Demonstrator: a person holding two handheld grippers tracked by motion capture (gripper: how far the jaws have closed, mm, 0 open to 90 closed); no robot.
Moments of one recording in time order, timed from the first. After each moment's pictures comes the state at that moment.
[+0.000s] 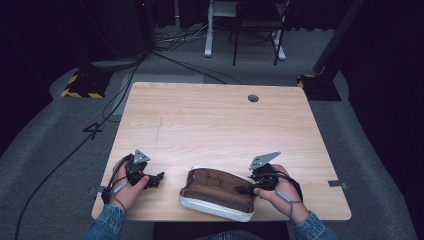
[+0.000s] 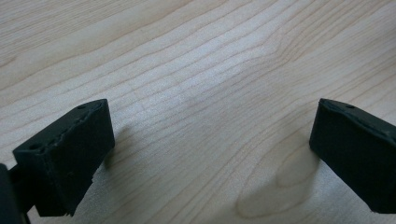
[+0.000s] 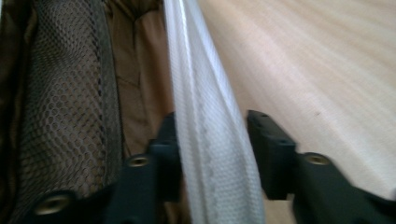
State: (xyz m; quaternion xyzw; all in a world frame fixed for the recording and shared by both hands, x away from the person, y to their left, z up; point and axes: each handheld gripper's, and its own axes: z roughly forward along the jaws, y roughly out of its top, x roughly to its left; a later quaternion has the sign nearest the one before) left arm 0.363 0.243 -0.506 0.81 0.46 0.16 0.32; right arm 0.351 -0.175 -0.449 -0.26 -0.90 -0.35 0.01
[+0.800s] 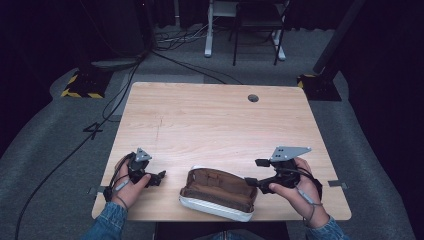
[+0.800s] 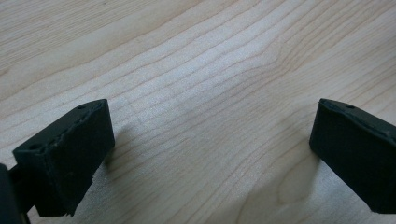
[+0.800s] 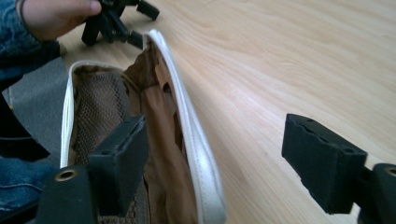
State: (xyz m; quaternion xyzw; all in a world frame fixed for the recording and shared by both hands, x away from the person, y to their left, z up) left arm 0.368 0.240 -0.506 0.82 0.45 0.16 0.32; right arm 0.335 -0.204 -0.389 -0.28 -0.85 -0.44 -0.06
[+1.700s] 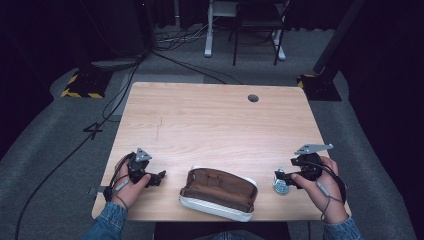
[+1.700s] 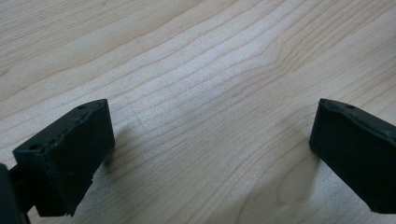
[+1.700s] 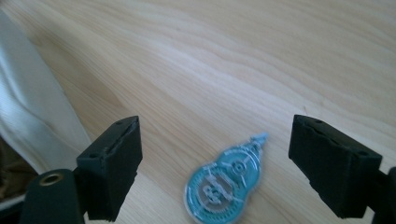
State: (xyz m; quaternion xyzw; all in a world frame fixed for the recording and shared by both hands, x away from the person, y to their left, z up) left arm 0.368 0.239 -0.506 0.82 0.46 0.16 0.32; right arm 0.353 -0.278 -0.409 -0.43 -0.84 -0.31 -0.12
